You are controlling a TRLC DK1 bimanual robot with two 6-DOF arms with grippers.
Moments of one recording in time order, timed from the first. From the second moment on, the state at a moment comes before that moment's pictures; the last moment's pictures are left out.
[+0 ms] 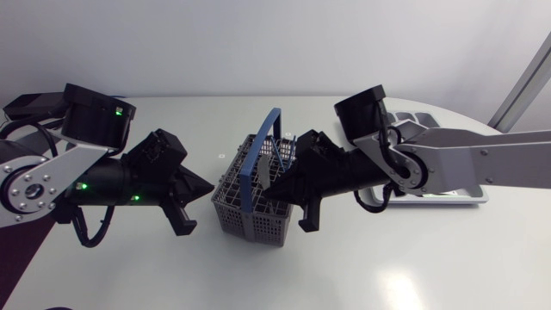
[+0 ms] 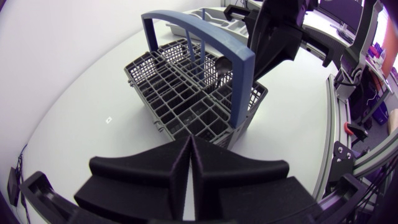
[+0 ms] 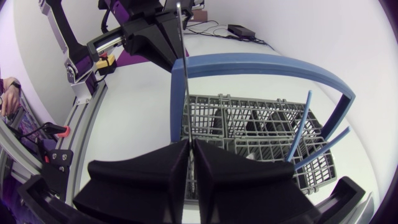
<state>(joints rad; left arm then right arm) -0.40 1.23 0.75 -0.33 0.33 0.45 0.54 1.58 0.89 -0.06 -0.69 -0.52</state>
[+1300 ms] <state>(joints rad) -0.41 1.23 0.75 -0.34 0.33 0.45 0.49 1.40 0.89 -0.03 -0.75 -0.32</state>
